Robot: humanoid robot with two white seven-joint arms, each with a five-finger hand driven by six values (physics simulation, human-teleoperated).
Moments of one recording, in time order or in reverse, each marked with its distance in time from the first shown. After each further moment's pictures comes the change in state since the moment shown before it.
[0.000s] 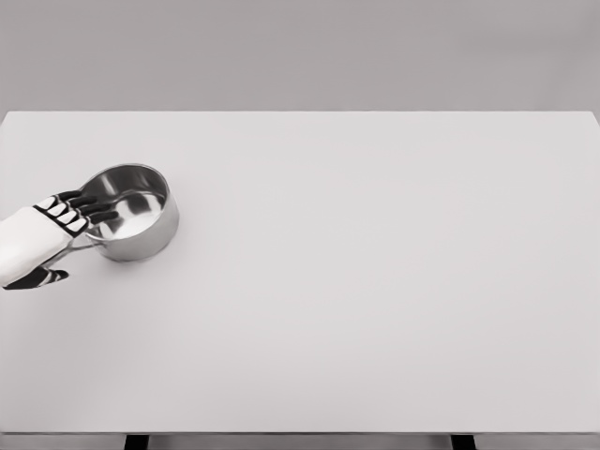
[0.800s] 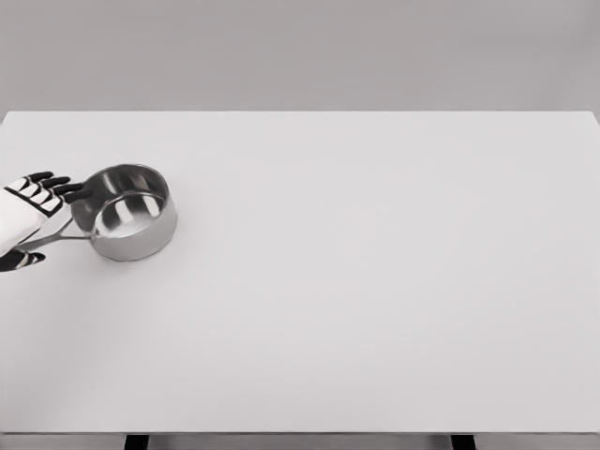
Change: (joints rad) left arm -0.048 0.004 0.038 0.066 -0.008 0.000 0.000; right arm 0.000 0.000 0.000 0.000 0.000 0.000 0.000
